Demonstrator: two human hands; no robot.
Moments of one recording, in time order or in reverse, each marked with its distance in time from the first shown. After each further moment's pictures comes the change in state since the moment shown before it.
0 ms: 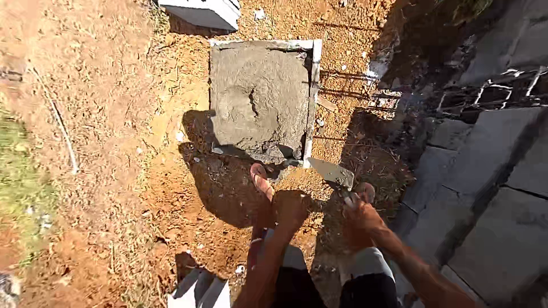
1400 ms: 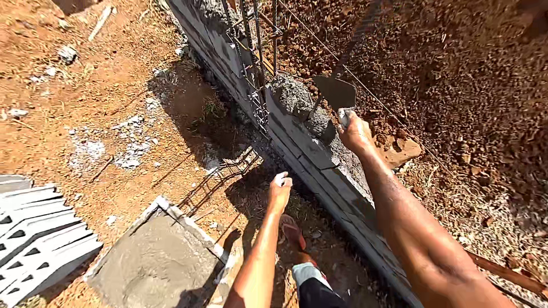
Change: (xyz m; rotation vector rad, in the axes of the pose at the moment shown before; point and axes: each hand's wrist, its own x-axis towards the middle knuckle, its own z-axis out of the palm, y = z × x) left_hand -0.044 0.529 0.246 -0.148 -0.210 0.578; right_hand -0.297 0.475 -0.273 0.829 1.153 0.447
